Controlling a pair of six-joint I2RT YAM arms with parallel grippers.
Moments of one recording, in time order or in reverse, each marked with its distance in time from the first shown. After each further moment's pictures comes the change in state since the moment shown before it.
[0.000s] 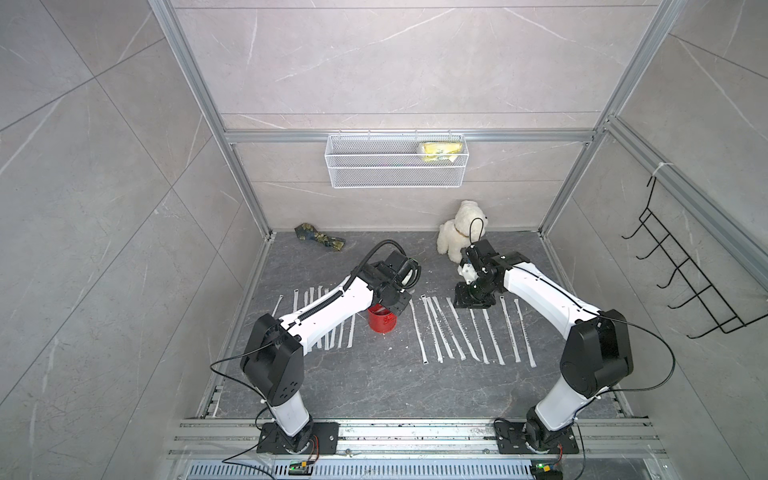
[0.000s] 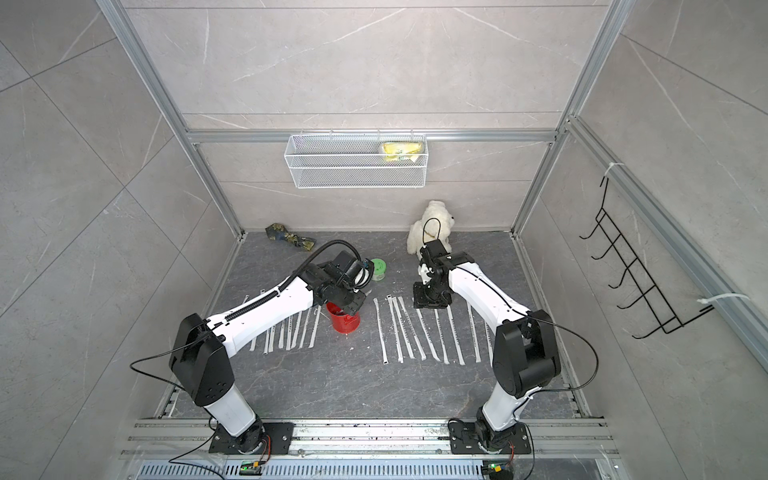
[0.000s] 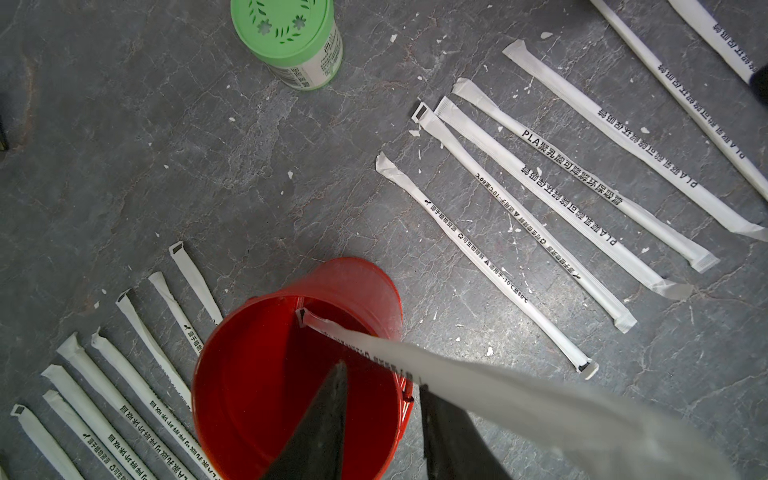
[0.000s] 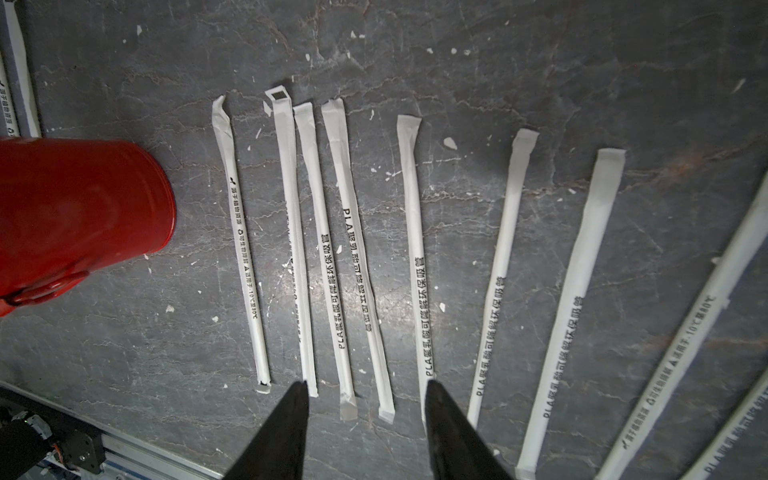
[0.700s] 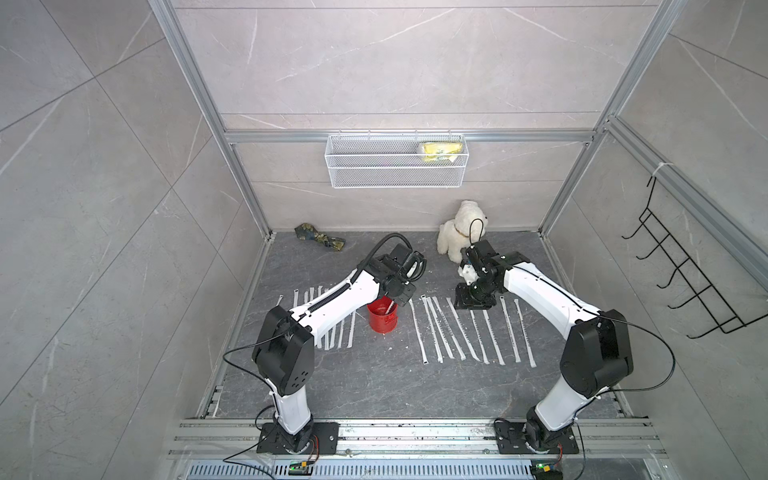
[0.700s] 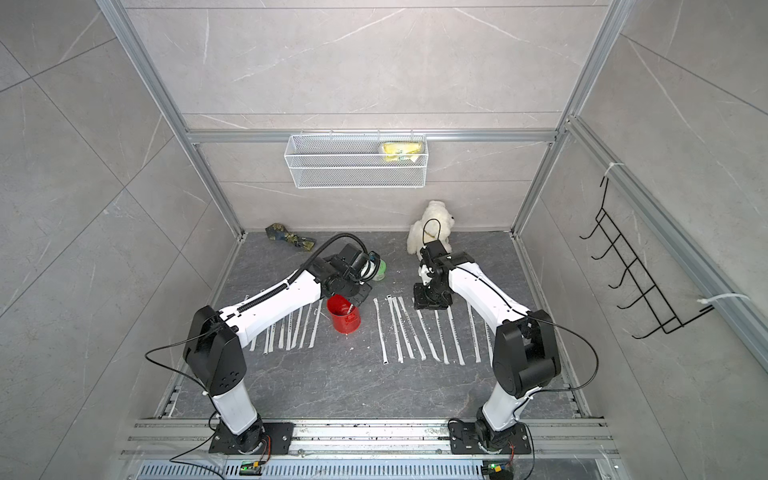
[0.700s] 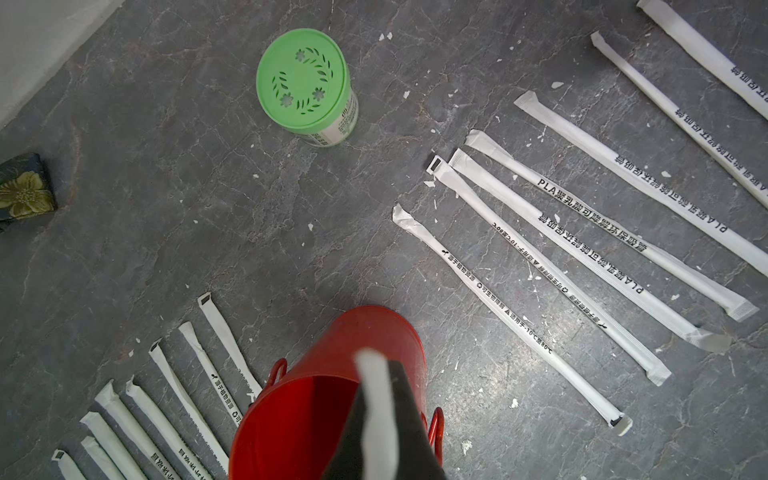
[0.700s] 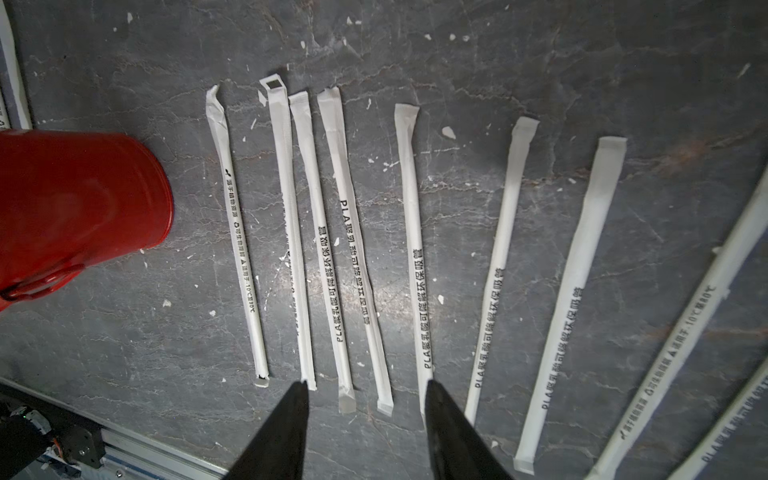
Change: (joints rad) left arm 0.013 0.075 0.085 0.037 -0.035 0.061; right arm 0.000 0.000 0.002 -0.019 0.001 0.000
